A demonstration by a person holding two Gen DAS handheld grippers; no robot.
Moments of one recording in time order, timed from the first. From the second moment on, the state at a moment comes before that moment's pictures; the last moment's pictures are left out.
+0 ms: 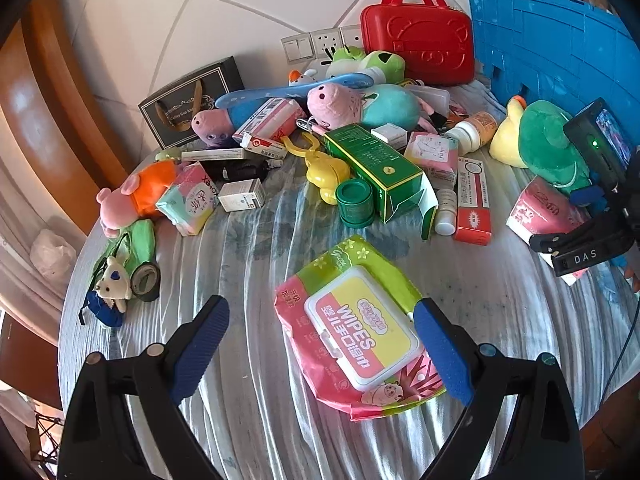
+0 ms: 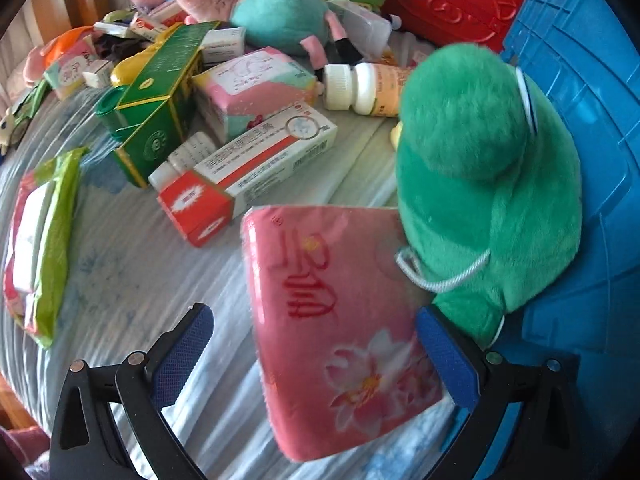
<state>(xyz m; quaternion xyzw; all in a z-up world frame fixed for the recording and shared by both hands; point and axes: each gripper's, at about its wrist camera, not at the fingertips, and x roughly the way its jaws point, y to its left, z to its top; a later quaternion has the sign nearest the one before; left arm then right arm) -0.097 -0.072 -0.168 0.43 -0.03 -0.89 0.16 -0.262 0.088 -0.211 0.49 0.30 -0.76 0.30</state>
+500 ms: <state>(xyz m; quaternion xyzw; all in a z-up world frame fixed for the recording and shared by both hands) -0.106 -0.079 -0.195 0.46 -0.01 -0.87 0.16 -0.262 0.095 -0.213 0.57 0.27 -0.73 0.27</state>
